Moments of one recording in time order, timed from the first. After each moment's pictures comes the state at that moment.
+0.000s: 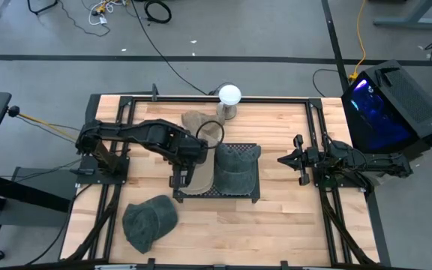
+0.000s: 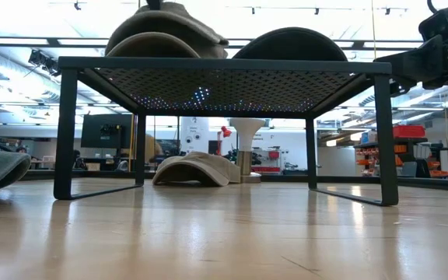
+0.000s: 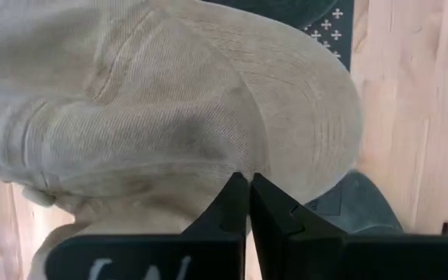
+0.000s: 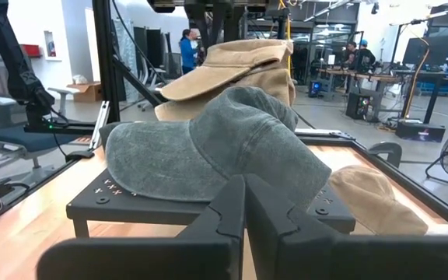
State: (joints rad) left arm -0.16 1.74 1.96 -1.52 -0.08 -0.14; right arm 0.00 0.00 0.02 0.02 -0.06 -0.05
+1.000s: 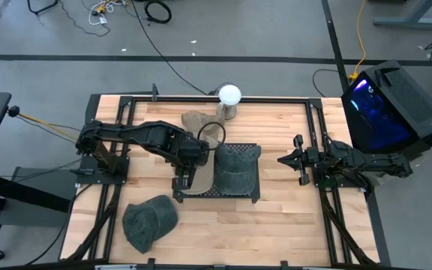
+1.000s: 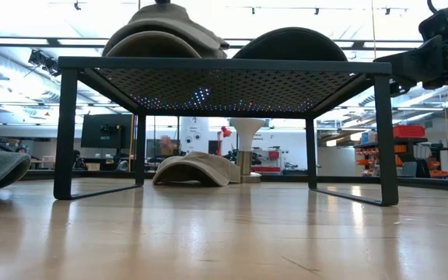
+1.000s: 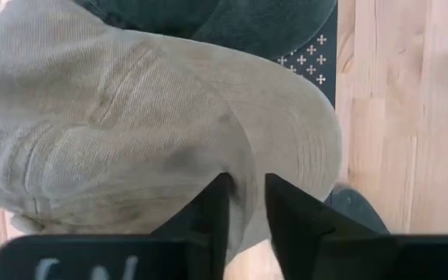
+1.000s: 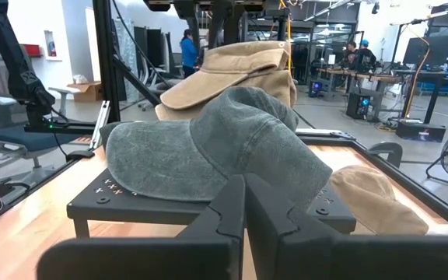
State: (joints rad) left arm -0.17 1.75 1.96 -1.47 -0.08 -0.15; right arm 0.00 0.00 0.02 0.02 -0.06 -0.05
